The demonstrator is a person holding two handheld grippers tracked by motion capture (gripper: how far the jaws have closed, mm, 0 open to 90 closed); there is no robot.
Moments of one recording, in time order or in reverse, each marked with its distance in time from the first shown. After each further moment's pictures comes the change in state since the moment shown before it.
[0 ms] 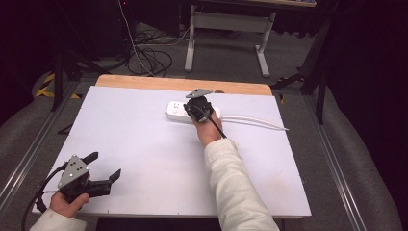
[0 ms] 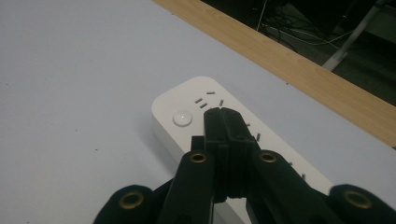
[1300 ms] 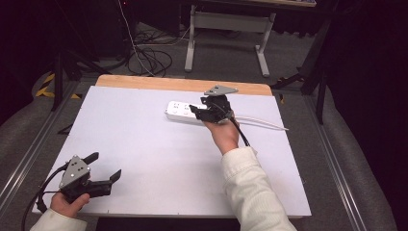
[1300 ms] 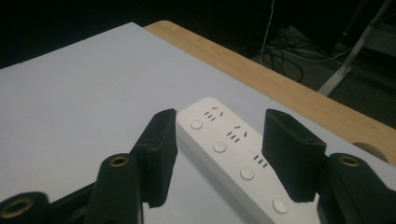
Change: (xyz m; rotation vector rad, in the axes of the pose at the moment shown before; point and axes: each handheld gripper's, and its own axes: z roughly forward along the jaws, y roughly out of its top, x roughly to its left) left arm -0.001 -0.001 0.001 0.008 0.003 -0.005; right arm -0.008 0.008 -0.089 -0.097 0.050 0.057
